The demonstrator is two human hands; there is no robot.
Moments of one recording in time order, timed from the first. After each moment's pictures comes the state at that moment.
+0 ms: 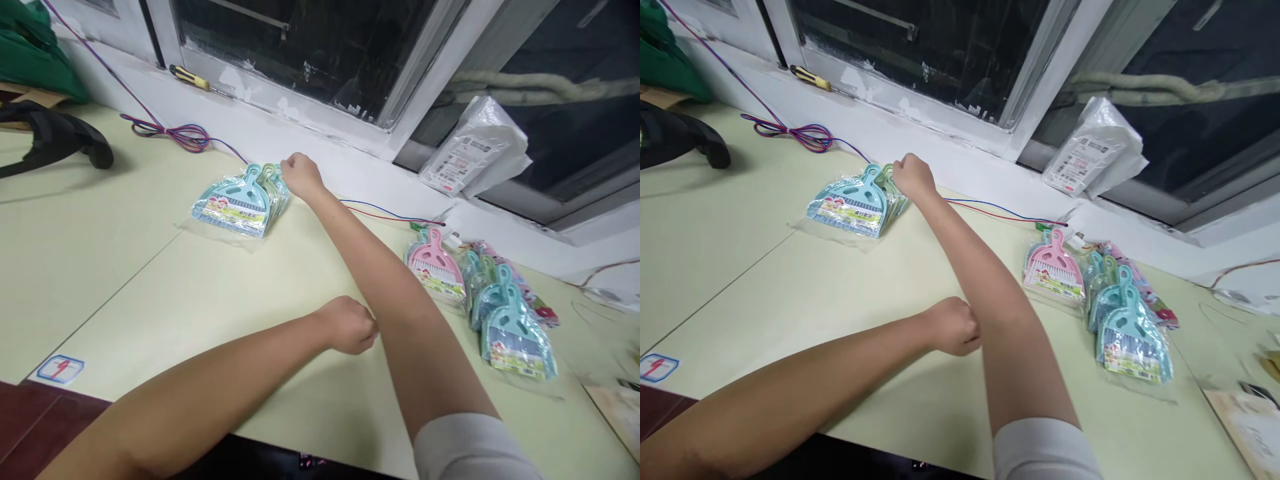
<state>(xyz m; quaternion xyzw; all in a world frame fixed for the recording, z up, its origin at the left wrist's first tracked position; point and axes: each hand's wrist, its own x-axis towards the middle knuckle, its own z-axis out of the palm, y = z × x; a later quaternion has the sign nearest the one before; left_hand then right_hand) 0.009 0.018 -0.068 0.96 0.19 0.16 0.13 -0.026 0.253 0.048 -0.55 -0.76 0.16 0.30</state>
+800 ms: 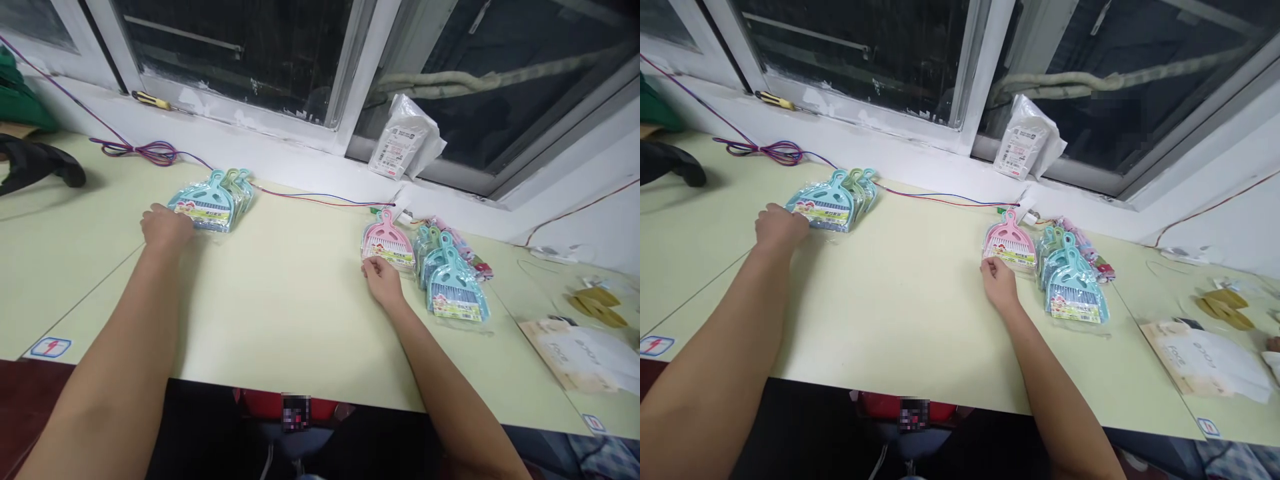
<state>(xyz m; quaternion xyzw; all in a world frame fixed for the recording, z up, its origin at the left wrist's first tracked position) -0.224 0.134 -0.013 0.46 0.85 0.24 0.10 0.281 0.001 -0.069 -0.68 -0.57 0.19 0.42</state>
